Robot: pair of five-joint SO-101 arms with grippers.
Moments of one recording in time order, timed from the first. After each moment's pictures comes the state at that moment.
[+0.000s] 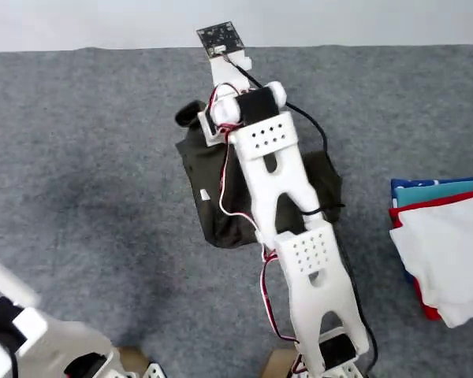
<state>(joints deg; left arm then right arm) -54.4 5.7 -41.2 99.3 0.9 -26.4 51.2 -80.2 100.5 -3.5</state>
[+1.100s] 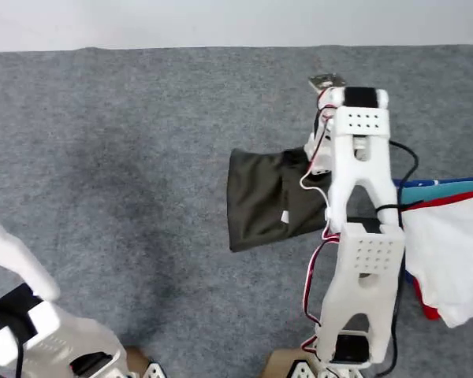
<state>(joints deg) -41.3 5.7 -41.2 99.3 0.9 0.1 43.3 -45.2 99.2 13.7</state>
